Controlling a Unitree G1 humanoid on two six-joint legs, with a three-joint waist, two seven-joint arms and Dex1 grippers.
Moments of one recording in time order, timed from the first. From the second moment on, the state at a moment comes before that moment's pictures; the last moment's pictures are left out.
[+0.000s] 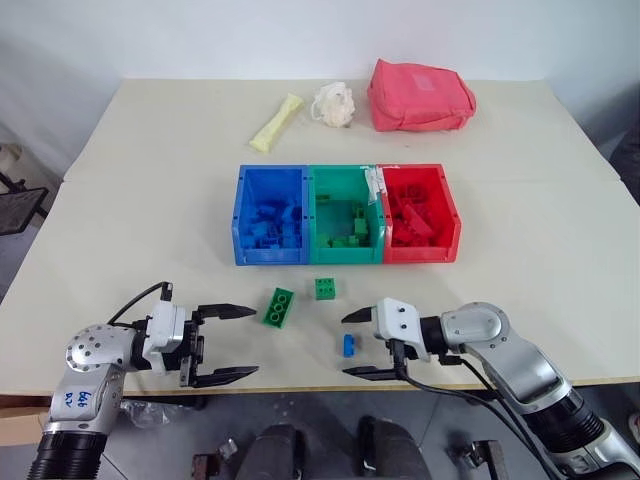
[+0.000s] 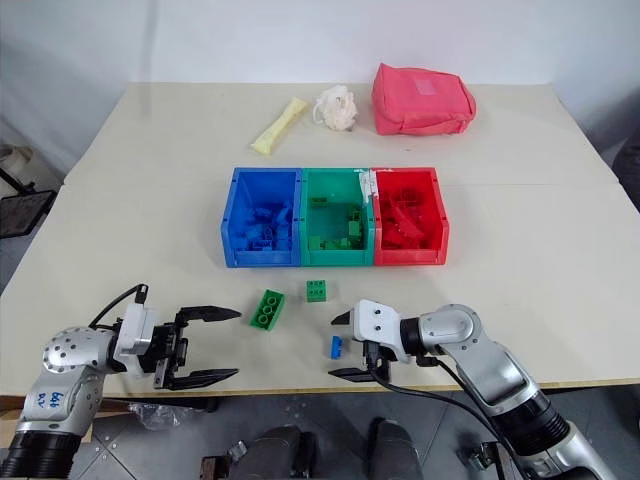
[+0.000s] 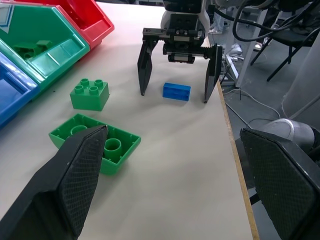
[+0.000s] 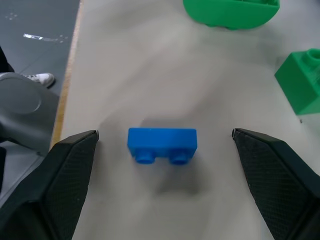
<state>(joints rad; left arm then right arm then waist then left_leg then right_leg) -0.03 0.64 0.14 -0.02 -0.51 -0.08 -1.37 -0.31 -0.63 0.37 -0.25 0.16 0.30 1.08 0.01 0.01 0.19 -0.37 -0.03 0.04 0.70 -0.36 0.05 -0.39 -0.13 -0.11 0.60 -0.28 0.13</state>
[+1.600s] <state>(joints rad) -0.11 0.63 0.14 0.05 -0.51 -0.11 -1.36 -0.90 -0.14 0.23 0.36 0.16 0.11 0.80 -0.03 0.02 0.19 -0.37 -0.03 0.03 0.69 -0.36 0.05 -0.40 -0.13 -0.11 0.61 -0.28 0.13</state>
